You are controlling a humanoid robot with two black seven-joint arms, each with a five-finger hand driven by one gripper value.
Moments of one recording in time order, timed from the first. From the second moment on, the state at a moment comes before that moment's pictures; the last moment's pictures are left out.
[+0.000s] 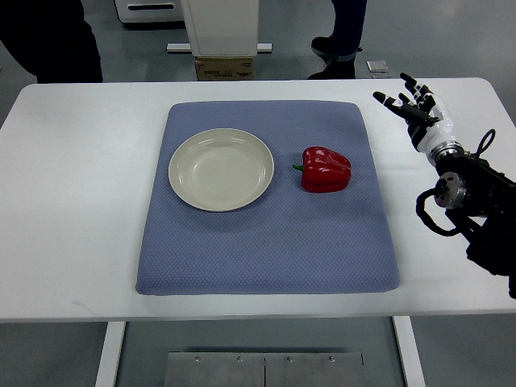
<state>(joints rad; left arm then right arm) -0.02 0.00 -0.22 -0.22 0.01 0.06 -0.05 0.89 -0.17 0.54 0.53 -0.06 -0.06 0.35</state>
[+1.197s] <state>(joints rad) 0.00 0.00 -0.22 -0.22 0.01 0.06 -0.05 0.88 -0.17 0.54 0.53 -0.06 -0.04 0.35</state>
